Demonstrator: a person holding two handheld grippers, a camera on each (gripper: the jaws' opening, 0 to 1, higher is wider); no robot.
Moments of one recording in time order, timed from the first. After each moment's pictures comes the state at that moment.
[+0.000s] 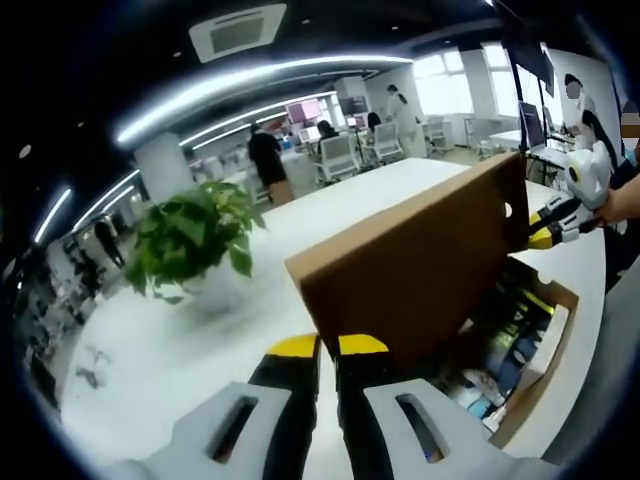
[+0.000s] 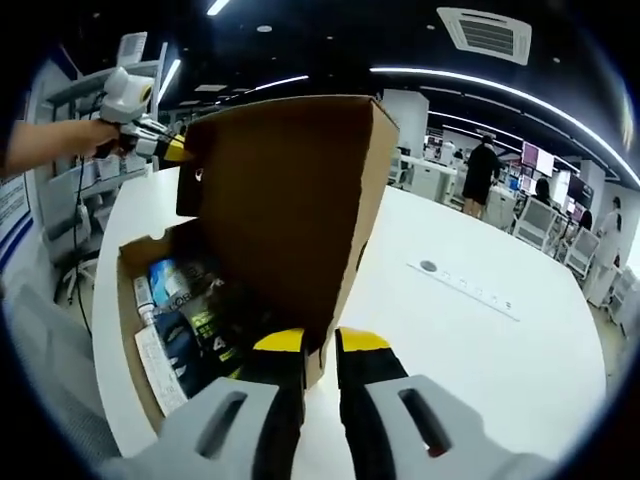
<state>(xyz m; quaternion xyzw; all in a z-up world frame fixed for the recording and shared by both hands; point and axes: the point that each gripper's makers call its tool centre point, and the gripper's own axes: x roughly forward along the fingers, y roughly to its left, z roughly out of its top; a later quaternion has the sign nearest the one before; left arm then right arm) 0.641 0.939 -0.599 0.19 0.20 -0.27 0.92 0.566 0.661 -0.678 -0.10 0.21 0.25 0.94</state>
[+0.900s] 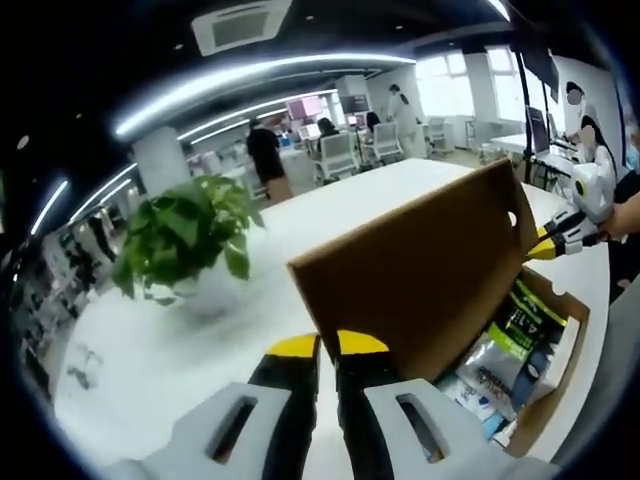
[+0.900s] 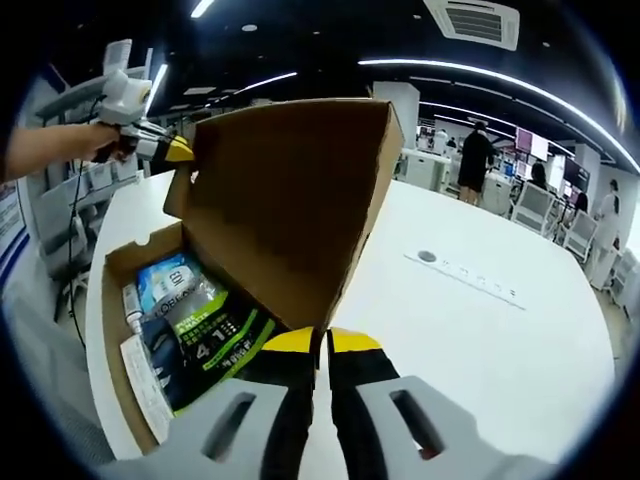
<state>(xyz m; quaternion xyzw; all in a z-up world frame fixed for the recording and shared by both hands) 0.678 0.935 -0.608 0.17 0.21 -0.27 0.92 0.581 0.657 -0.689 -0.08 0.23 0.24 0.94</state>
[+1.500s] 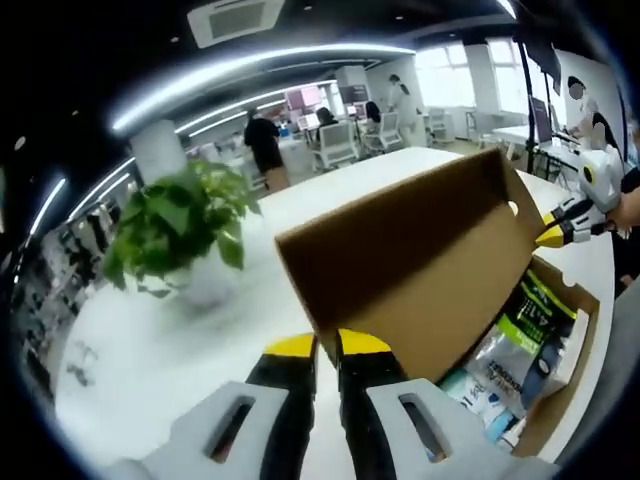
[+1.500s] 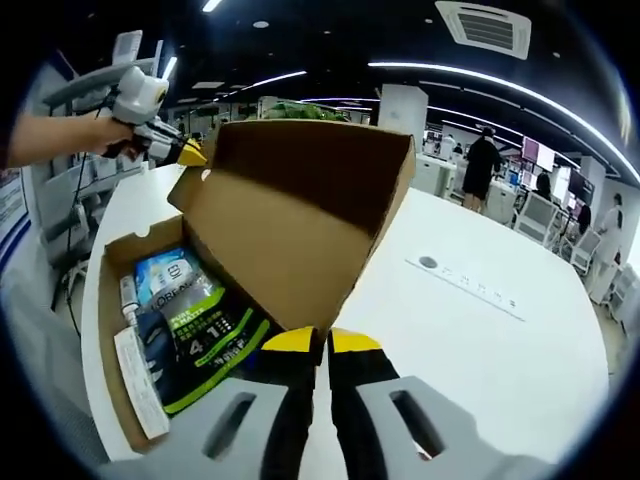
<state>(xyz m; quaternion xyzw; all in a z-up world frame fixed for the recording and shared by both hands) 0.681 0.932 -0.636 0.18 0.24 -0.27 0.91 0.586 0.656 -0.689 -0.10 0.22 0.25 0.94</state>
